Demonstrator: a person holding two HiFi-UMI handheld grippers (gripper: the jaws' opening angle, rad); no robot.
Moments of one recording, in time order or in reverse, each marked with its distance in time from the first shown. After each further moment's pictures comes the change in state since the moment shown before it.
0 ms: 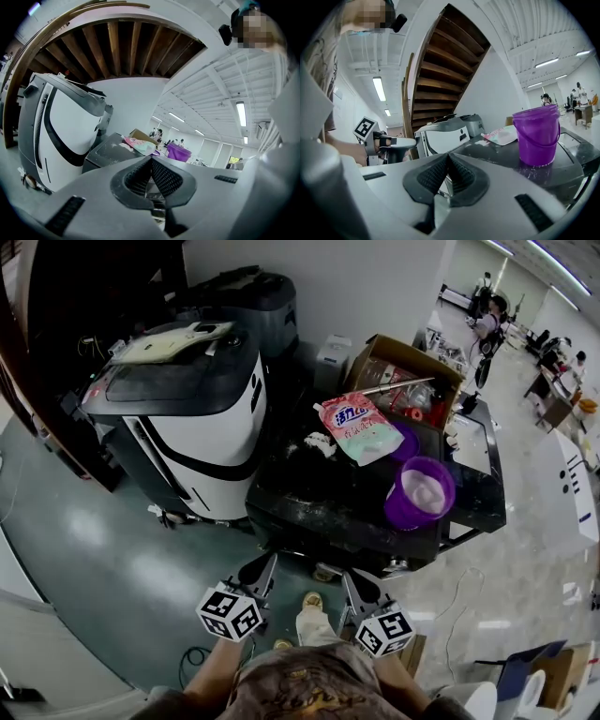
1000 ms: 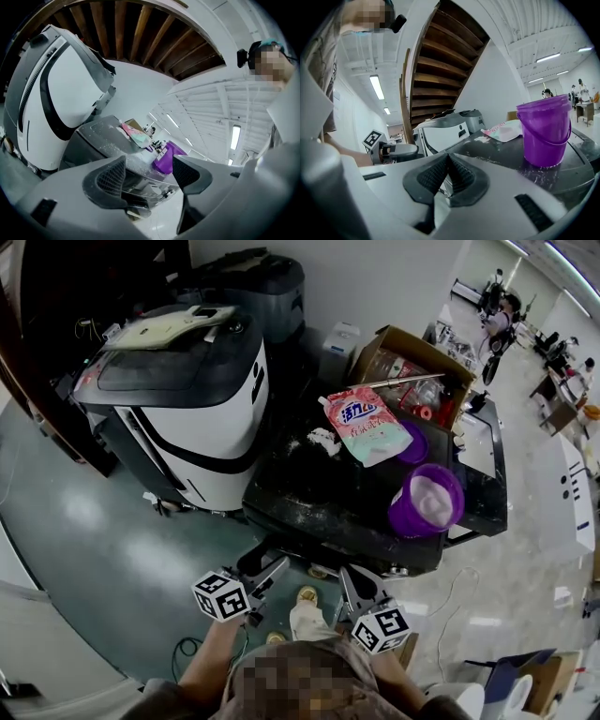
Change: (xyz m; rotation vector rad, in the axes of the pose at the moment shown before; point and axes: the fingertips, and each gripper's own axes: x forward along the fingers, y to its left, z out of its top) left arm 0.043 0.039 -0.041 -0.268 0.055 -0.151; right arm 0.037 -0.021 -0.006 0.017 0.052 0.015
